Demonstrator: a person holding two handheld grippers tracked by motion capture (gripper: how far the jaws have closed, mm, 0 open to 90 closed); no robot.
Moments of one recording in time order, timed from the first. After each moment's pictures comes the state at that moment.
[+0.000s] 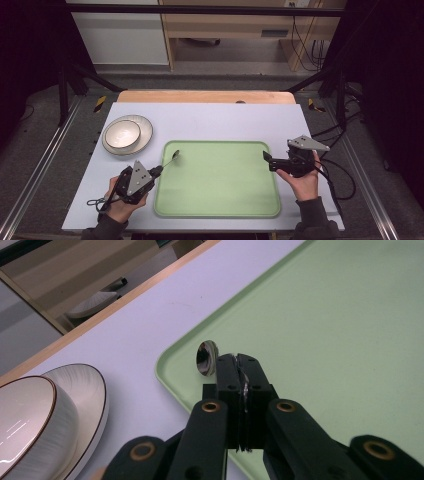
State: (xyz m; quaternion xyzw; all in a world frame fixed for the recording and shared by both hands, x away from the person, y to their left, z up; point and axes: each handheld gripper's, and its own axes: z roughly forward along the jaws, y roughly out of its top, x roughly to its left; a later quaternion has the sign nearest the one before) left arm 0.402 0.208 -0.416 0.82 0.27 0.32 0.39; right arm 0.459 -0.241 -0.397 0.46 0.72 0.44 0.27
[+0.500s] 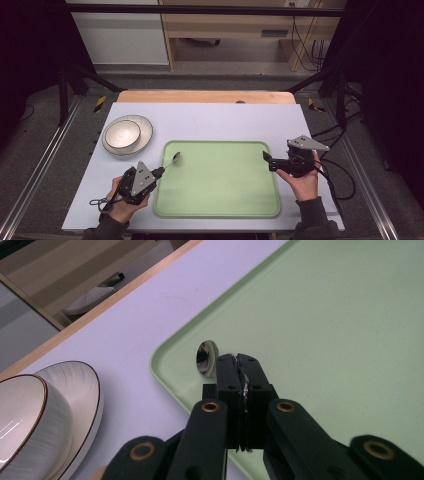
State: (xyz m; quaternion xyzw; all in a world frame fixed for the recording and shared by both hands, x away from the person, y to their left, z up) left arm 0.403 0.203 -0.420 0.83 0.27 0.32 0.38; right arm 0.459 -0.240 -0.397 0.46 0.72 0.44 0.27
